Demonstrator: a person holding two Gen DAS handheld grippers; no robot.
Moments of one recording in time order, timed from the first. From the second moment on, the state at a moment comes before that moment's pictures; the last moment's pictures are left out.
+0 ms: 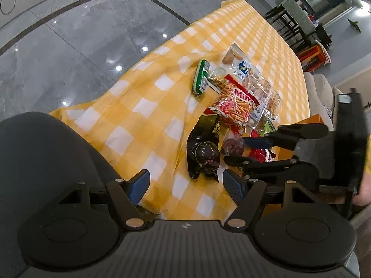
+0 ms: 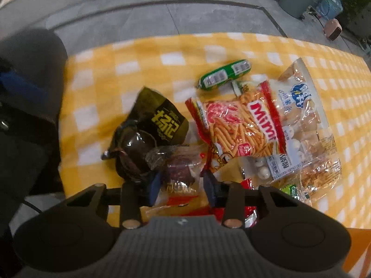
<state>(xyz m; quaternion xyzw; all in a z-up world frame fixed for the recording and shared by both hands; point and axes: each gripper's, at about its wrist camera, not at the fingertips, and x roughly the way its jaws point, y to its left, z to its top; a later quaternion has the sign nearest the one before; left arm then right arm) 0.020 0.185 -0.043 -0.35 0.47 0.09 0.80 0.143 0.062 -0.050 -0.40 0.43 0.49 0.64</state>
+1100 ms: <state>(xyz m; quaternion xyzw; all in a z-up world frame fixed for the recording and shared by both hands) 0.112 0.124 -0.084 -0.27 0.53 0.18 0.78 0.097 -0.144 0.065 0.01 0.36 0.36 0.86</state>
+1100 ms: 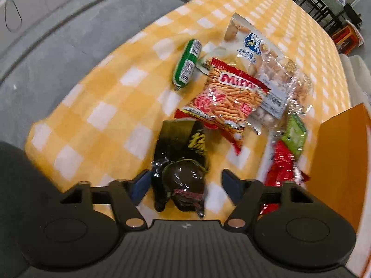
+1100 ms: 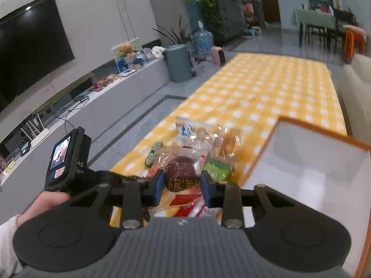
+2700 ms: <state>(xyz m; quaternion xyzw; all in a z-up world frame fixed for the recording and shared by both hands) 0.134 -0.069 -0.006 -0.14 0.52 -0.09 0.84 0.112 -0.265 -0.013 0.15 0.47 0.19 0.85</state>
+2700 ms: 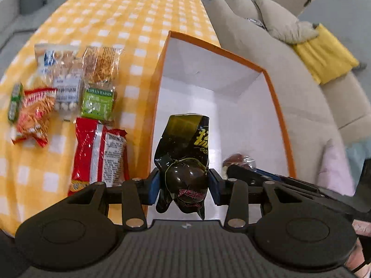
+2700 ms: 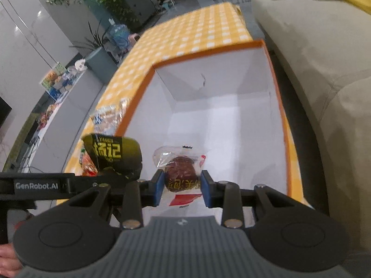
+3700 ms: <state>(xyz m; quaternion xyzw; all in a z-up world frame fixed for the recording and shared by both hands) 0.093 -0.037 0.030 -0.09 0.45 -0.16 0.88 0.128 -0.230 -0.049 0.08 0.53 0.15 0.83</state>
